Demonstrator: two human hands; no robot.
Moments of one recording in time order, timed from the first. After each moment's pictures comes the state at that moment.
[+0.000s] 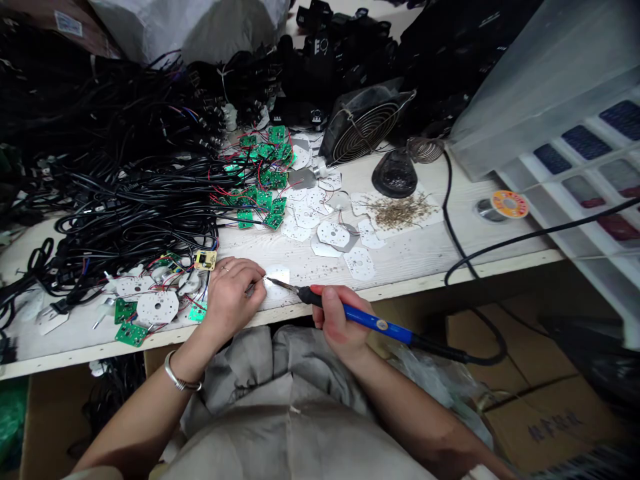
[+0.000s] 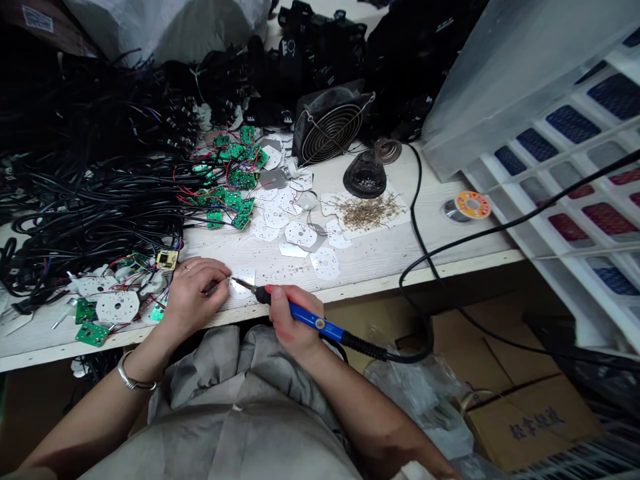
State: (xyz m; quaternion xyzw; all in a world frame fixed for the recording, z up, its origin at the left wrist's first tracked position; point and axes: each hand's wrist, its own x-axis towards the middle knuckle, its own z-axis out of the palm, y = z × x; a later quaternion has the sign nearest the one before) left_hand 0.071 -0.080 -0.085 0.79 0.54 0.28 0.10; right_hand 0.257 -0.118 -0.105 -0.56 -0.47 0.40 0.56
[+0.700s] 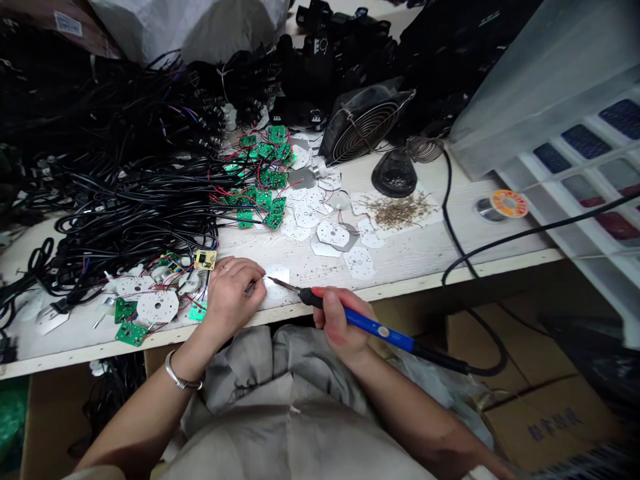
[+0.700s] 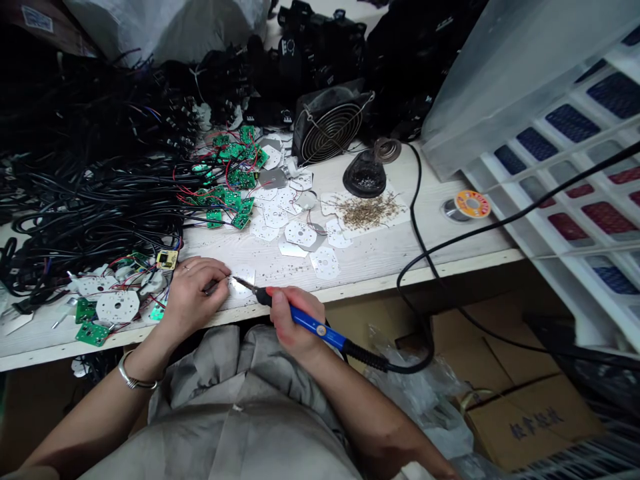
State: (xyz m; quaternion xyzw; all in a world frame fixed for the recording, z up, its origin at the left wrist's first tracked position) left_hand 0.070 -0.079 -0.085 0.78 0.55 0.27 0.11; right_hand 0.260 -0.119 -0.101 -0.55 -0.49 0.37 0.57
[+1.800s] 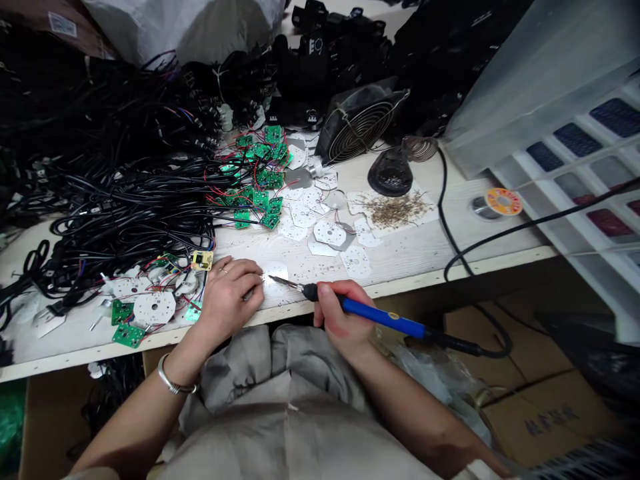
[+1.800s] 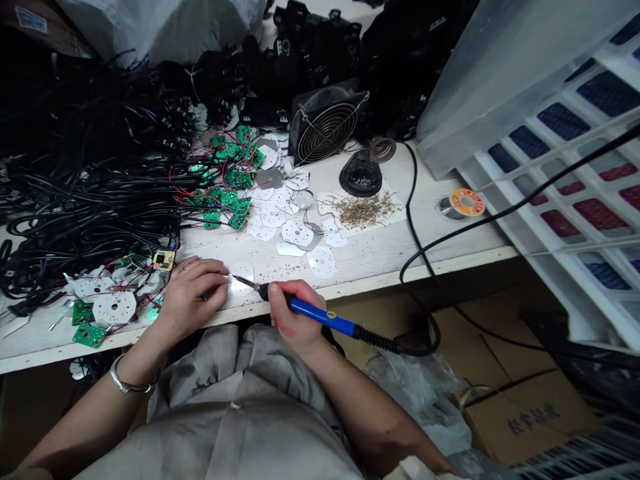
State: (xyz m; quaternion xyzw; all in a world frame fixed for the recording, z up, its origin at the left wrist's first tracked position) left_hand 0.065 -0.083 -0.080 0.83 0.50 0.24 0.07; right_hand 0.262 -0.114 -0.107 -0.53 -0.45 0.42 0.59
